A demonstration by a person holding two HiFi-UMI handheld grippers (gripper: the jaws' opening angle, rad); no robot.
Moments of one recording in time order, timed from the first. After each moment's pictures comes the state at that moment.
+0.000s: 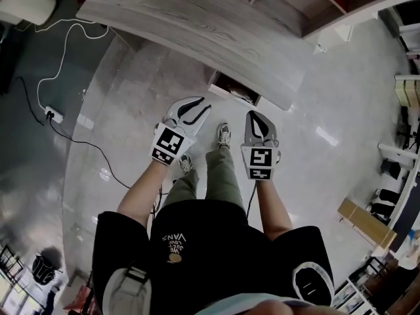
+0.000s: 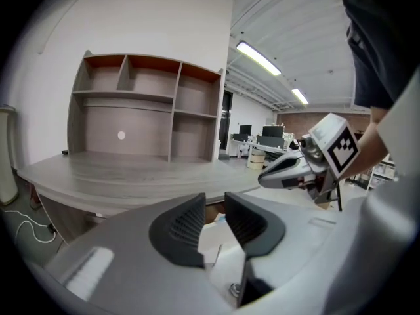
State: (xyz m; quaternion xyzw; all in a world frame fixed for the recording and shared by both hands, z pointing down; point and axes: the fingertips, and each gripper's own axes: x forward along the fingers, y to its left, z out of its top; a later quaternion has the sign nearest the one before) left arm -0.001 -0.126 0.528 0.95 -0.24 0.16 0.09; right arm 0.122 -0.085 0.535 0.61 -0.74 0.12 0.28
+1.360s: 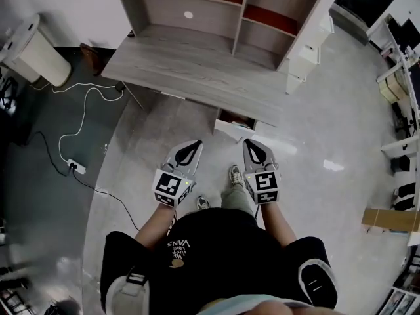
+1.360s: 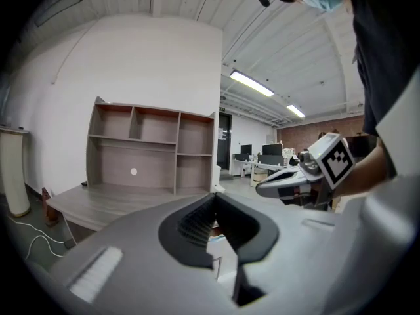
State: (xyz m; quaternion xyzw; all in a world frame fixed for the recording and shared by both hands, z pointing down) left arm -0.082 -0.053 0.392 0.96 -0.28 0.08 0.04; right arm 0.057 -0.019 0.404 0.64 -0.75 0.07 0.17
